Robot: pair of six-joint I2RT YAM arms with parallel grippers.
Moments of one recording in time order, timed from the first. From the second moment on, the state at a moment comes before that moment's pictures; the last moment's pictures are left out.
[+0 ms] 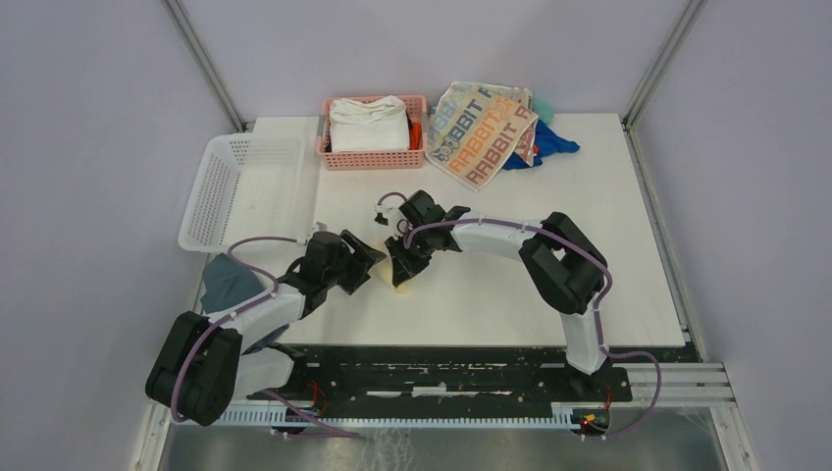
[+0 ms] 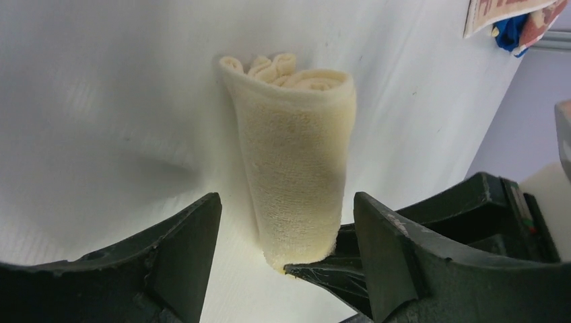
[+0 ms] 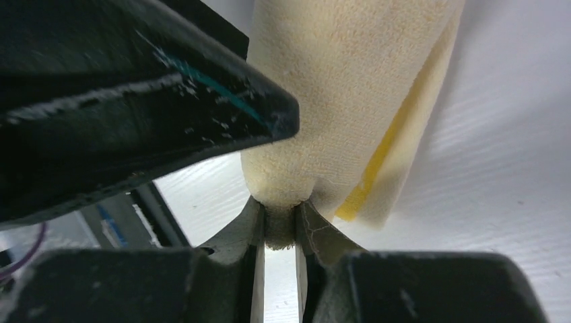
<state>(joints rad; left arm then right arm) -0.40 1.18 0.40 0.07 0.03 -1.16 0.85 2.01 1.37 -0.38 -0.44 0.13</state>
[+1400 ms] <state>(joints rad) -0.18 1.29 0.80 -0.14 0.08 -1.28 0.71 1.56 1.07 -0.37 -0.35 0.20</state>
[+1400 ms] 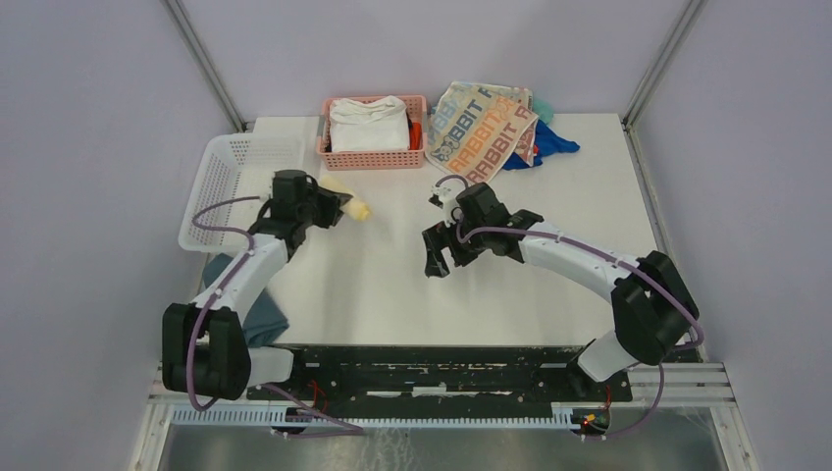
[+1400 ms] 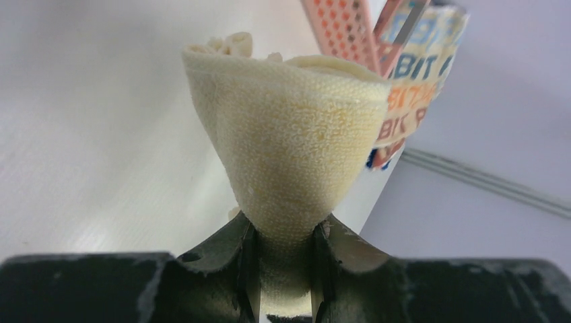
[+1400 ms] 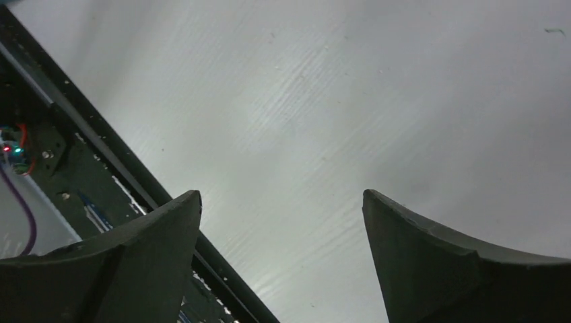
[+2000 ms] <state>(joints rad) 0.30 1.44 1.12 -0.47 0.05 -1.14 0.70 1.48 0.99 -0.41 -0.12 0.15</state>
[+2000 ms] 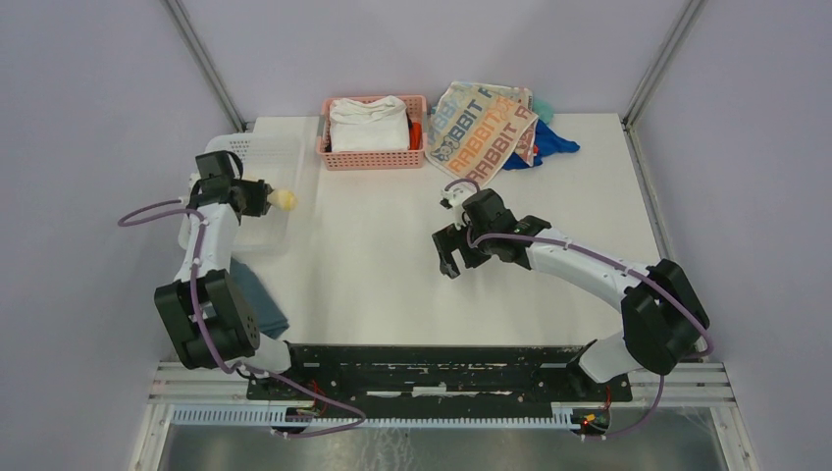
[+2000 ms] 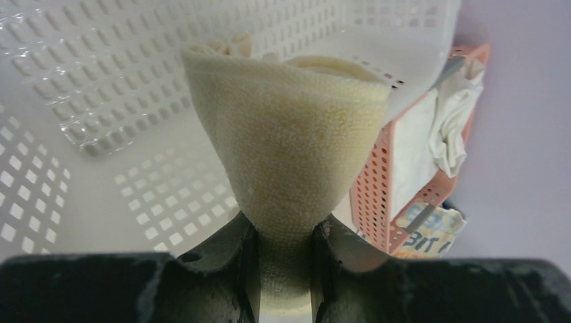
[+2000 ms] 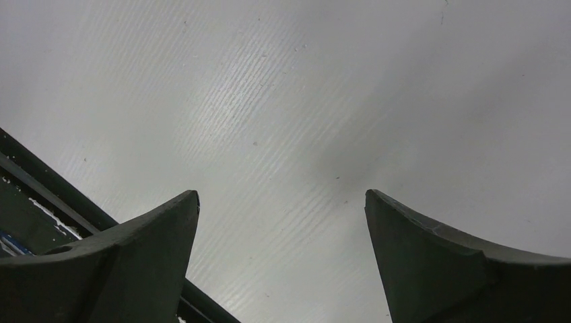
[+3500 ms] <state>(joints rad) 0.42 1.73 1.08 -0.55 -0.02 -0.97 0.70 1.46 0.98 -0.41 -0.06 0.14</state>
